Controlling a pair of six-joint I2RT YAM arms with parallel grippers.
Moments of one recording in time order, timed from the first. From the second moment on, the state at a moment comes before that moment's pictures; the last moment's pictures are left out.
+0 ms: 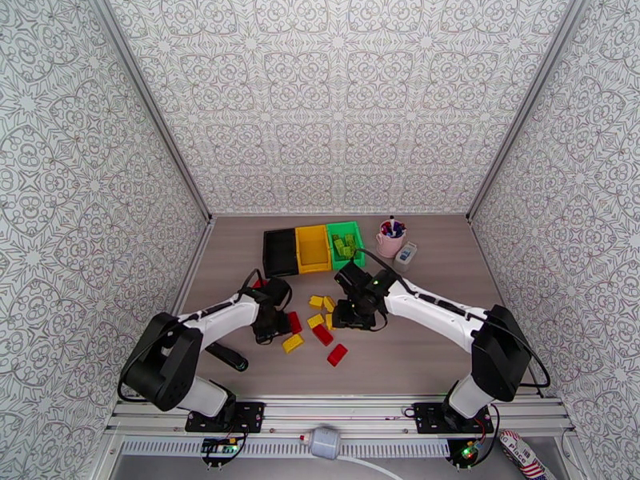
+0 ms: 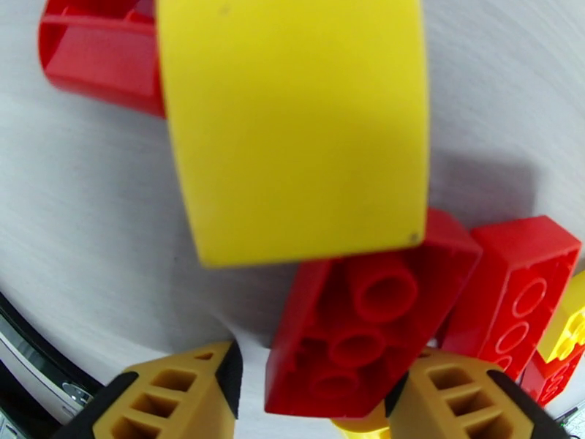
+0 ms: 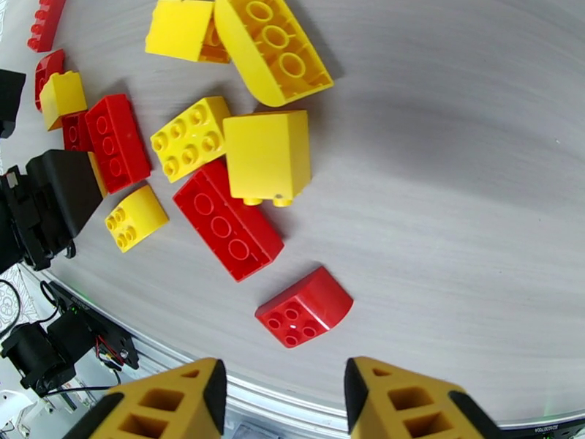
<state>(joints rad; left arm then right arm) -0.45 1.53 0.80 -0.73 0.01 -0.78 0.83 1.63 1.24 -0.88 -0.20 0.83</state>
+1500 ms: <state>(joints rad) -0.35 1.84 1.52 -0.68 0.45 -0.59 0.62 1.65 1.21 -0.48 -0.43 0.95</state>
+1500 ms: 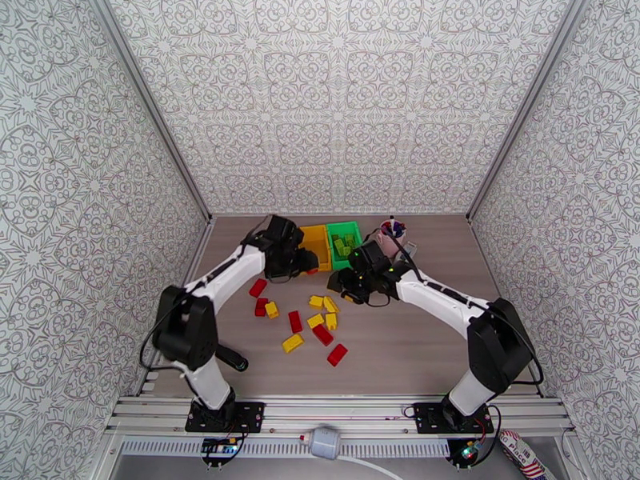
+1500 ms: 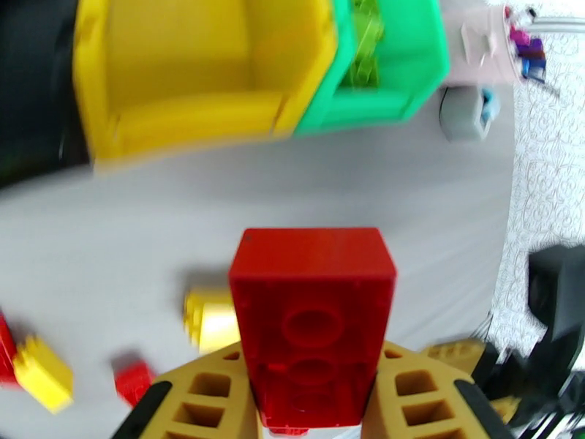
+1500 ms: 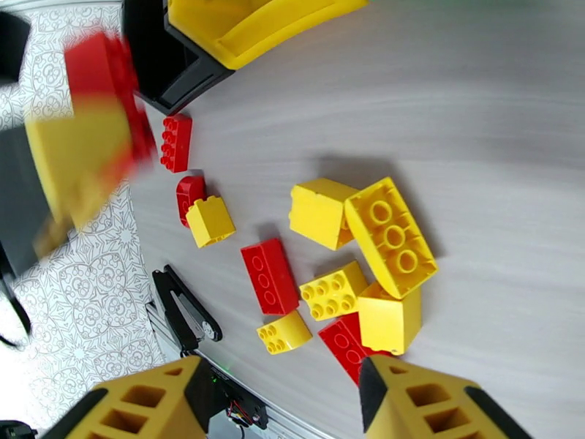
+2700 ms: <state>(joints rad) -0.55 1.32 1.00 -0.92 0.02 -0.80 0.94 1.57 1.22 -0.86 -0.17 0.81</state>
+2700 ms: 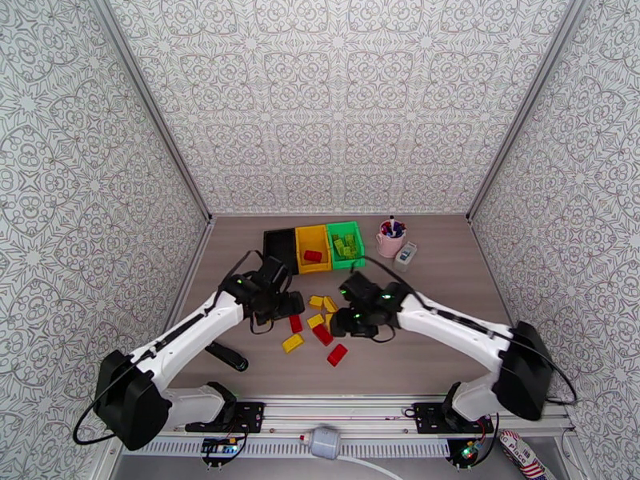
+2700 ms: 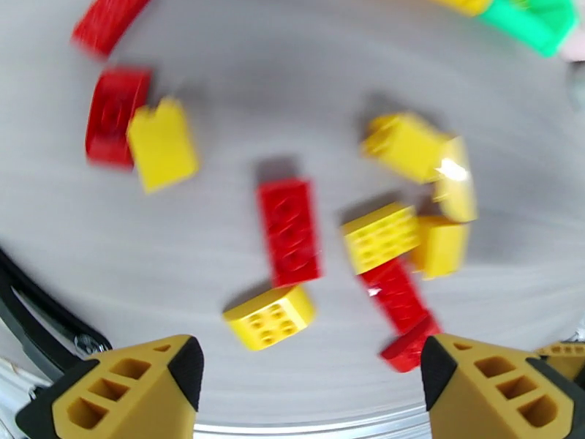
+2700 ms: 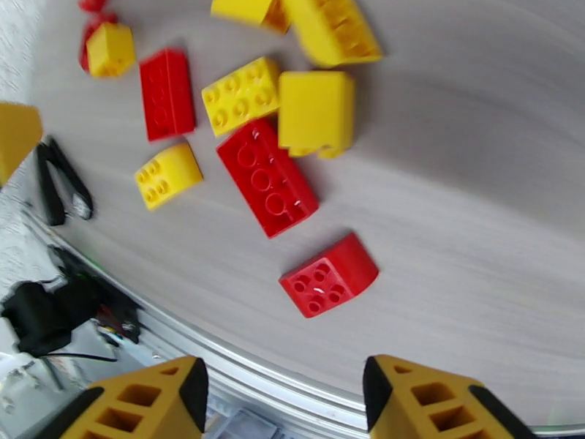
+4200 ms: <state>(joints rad) -0.56 1.75 1.06 -0.77 0.08 -0.79 0.73 1.74 1.39 -0.97 -0.16 0.73</state>
